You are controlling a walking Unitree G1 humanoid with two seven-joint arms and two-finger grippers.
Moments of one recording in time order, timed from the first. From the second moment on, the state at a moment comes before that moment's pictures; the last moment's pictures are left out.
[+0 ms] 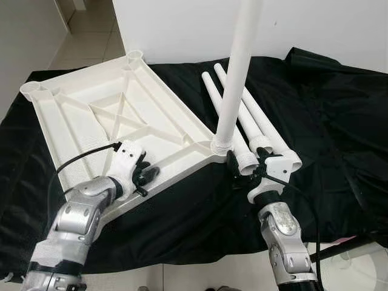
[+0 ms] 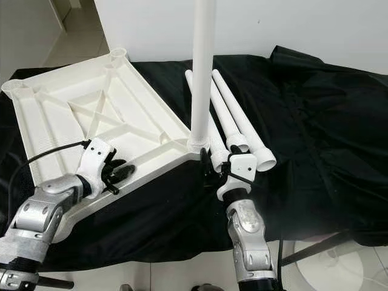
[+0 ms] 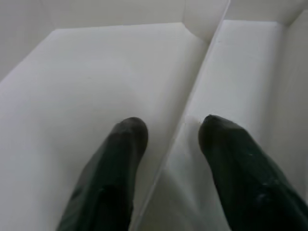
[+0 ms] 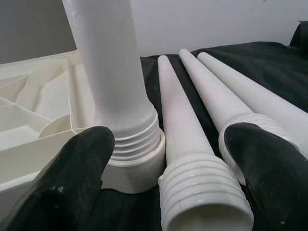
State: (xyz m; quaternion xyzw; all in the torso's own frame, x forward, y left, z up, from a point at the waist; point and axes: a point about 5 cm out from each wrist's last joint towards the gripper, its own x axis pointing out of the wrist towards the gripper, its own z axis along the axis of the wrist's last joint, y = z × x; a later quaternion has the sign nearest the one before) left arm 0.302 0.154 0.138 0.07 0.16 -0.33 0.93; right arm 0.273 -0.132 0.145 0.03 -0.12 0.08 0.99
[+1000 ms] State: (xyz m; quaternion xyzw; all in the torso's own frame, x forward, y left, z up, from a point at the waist) left arm 0.318 0.228 0.192 0.10 0.06 -0.33 0.94; right arm 0.292 -0.133 0.152 0.02 -0.13 0.13 0.98
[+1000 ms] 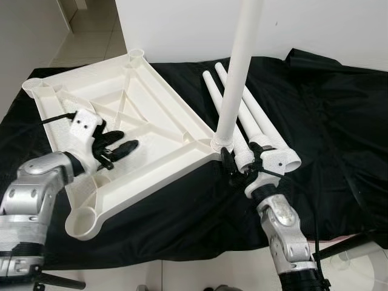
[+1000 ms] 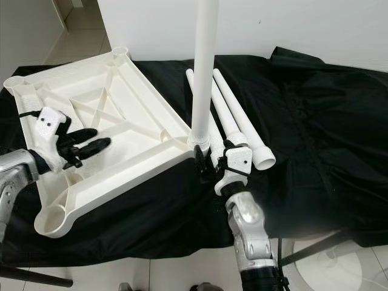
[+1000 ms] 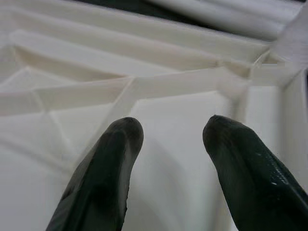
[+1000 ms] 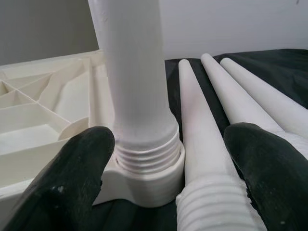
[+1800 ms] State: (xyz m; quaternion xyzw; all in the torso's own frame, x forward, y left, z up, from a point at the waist) left arm 0.304 0.233 0.162 0.25 0.11 -0.34 0.90; right arm 0.317 -0.133 0.158 0.01 -0.11 0.18 0.98
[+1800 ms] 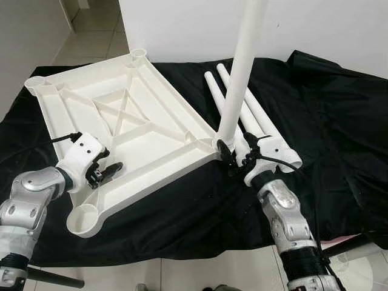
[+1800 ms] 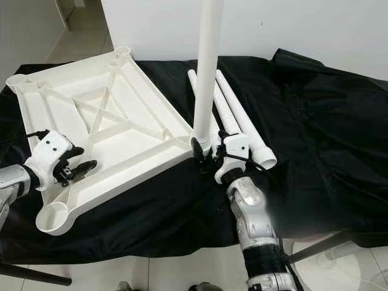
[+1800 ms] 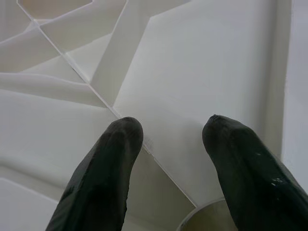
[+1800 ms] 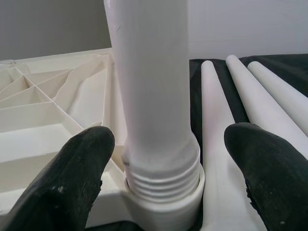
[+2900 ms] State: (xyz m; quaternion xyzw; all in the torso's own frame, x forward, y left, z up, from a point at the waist) left arm 0.275 0.161 0.146 0.21 0.10 -0.46 0.86; right arm 0.385 -0.111 0.178 -0.02 -0.08 0.22 0.97
